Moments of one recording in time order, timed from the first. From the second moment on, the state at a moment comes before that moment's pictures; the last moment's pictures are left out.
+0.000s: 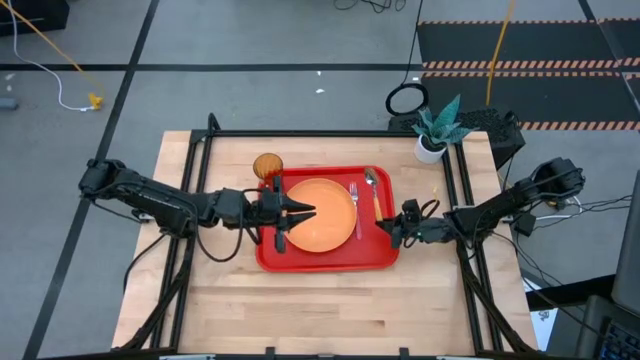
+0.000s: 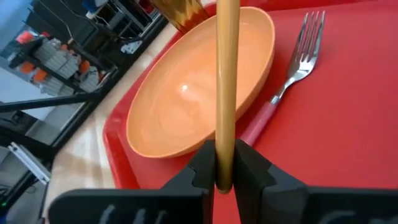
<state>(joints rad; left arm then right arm) -0.20 1.27 0.78 0.50 -0.27 -0.06 0.31 1.13 0.12 0.56 0.55 1.00</state>
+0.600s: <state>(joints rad) -0.20 1.37 0.78 0.60 -0.27 0.03 0.41 1.29 0.12 0.63 0.64 1.19</state>
